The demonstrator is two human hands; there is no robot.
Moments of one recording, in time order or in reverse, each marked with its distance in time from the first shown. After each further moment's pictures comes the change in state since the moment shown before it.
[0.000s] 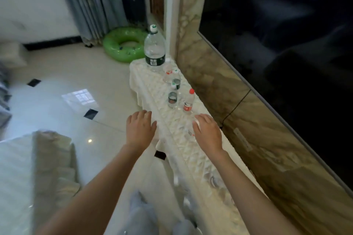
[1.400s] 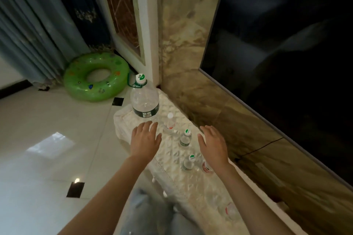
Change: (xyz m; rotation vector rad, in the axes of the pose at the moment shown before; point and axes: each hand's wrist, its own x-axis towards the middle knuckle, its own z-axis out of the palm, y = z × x) left_hand 0.459 -0.104 0.063 -0.062 -0.137 0.327; right_hand 0.397 -0.047 0.091 -0.089 0.009 0.329
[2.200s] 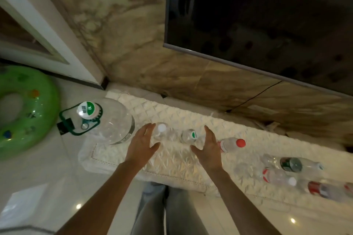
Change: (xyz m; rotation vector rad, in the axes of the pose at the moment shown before) left_hand 0.201 -0.102 0.173 -0.328 -0.502 0.479; right_hand 0.092 -0.031 0.171 0.446 0.051 0.887
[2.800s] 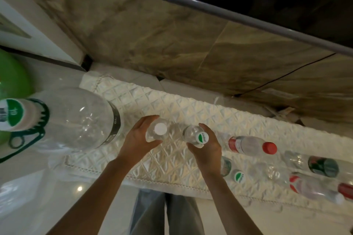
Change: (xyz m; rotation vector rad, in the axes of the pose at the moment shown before) left_hand 0.065 -0.058 0.083 -0.271 -0.027 0.094; right_hand 0.060 0.046 0.094 0.185 0.213 0.032
